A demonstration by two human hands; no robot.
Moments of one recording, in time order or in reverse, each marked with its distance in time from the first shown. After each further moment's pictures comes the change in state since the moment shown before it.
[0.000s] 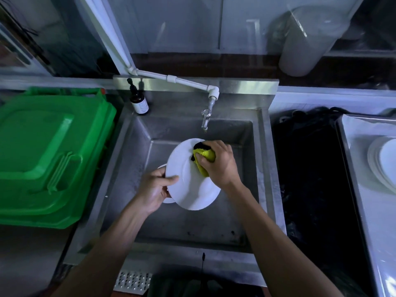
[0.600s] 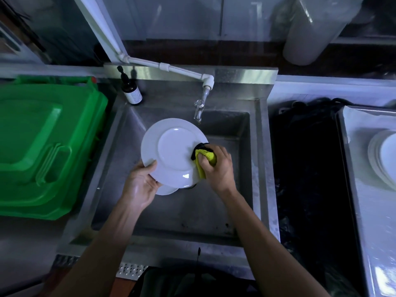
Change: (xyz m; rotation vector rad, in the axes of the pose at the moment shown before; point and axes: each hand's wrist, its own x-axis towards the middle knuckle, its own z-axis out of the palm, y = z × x) left_hand 0.008 -0.016 0.002 -0.462 0.102 0.088; right_hand -0.021 0.048 0.011 0.170 0.031 0.119
